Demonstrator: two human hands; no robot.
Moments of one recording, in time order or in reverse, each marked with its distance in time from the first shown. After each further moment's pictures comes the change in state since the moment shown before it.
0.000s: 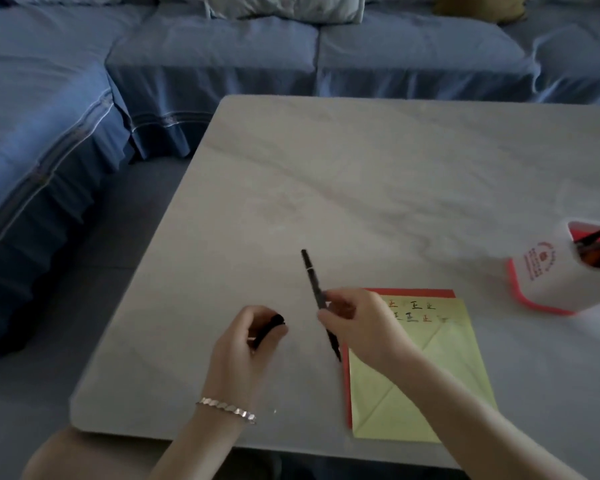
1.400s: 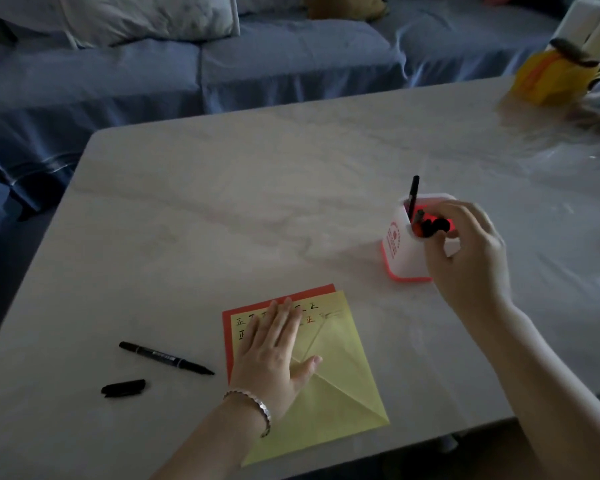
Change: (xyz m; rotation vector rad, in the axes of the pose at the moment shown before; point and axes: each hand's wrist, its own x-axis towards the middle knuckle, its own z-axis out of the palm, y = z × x) left_hand 0.003 0.027 0.147 0.913 -0.537 0.470; right_hand -0.042 0.085 -0.210 -0.409 0.949 -0.325
